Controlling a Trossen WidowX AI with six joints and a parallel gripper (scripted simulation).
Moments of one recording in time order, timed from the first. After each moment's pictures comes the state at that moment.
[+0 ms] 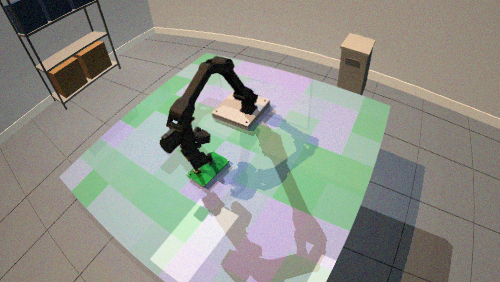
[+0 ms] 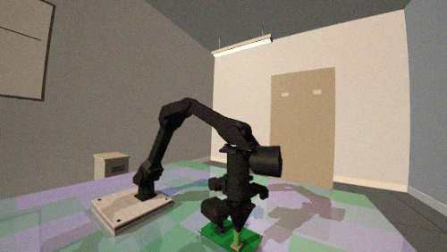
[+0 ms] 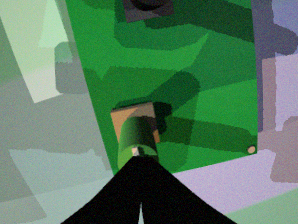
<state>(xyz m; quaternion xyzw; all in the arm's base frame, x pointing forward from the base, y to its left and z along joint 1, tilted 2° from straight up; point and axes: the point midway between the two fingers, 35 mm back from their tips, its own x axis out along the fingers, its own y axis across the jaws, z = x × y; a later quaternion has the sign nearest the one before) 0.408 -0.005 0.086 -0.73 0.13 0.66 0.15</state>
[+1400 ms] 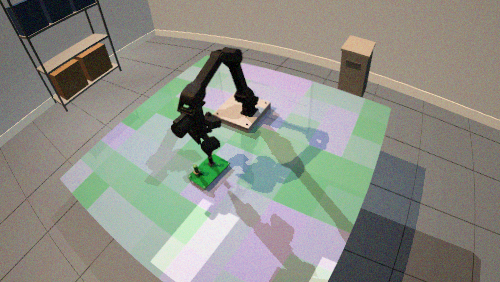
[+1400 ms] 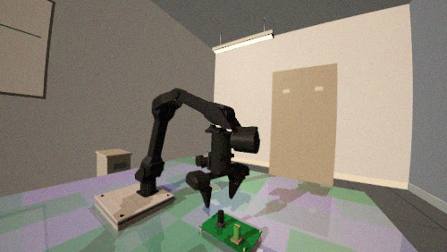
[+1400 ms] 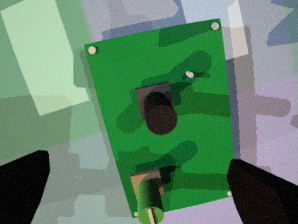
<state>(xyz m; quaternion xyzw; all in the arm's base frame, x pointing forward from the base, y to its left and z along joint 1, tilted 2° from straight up) 0.343 0.006 0.125 -0.72 0.13 0.67 0.15</state>
